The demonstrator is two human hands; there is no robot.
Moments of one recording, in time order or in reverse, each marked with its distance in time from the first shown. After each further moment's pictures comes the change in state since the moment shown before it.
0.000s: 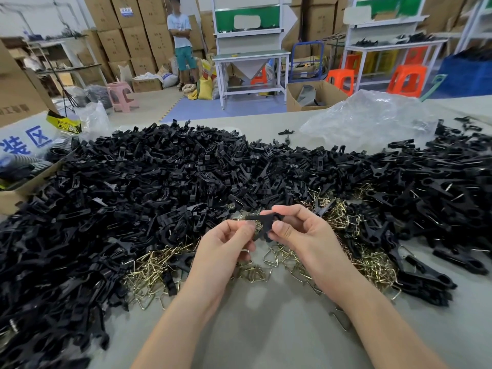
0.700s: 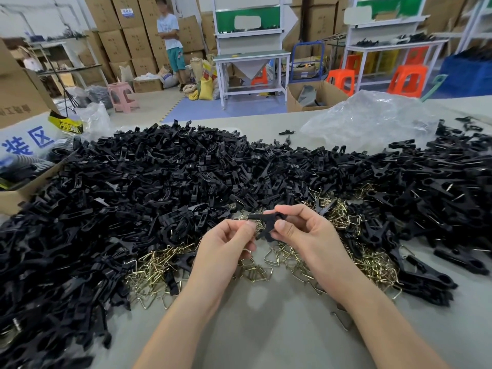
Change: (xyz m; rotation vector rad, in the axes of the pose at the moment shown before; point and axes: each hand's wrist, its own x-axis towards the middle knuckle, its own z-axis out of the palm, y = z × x) left_hand 0.001 -0.003 0.000 0.064 0.025 0.031; right_hand 0.000 -0.002 -0.002 -0.038 0.041 -0.011
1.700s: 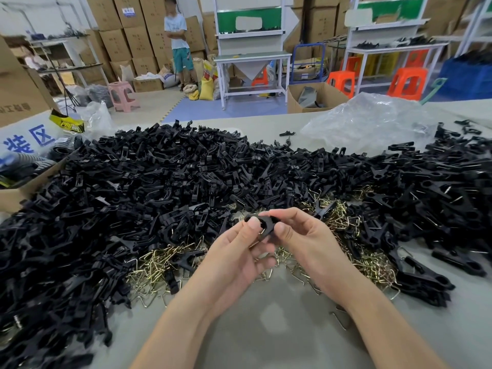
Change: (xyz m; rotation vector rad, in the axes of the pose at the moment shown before) left_hand -0.005 0.003 0.004 -0.514 -0.441 -0.119; right_hand -0.003 -0.002 0.003 -0.012 -0.137 0.005
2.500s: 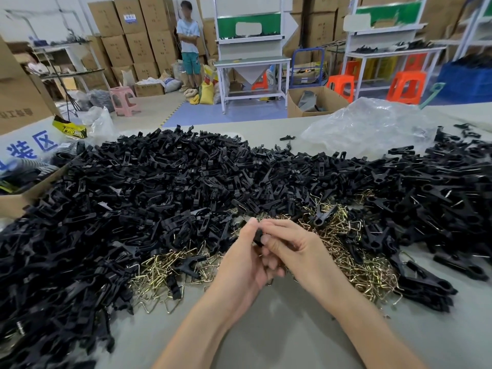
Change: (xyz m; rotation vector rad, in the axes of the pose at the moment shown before) left_hand 0.012 -0.013 0.018 0.028 0.230 -0.043; right_hand -0.005 0.007 0.008 -0.407 0.024 -0.054
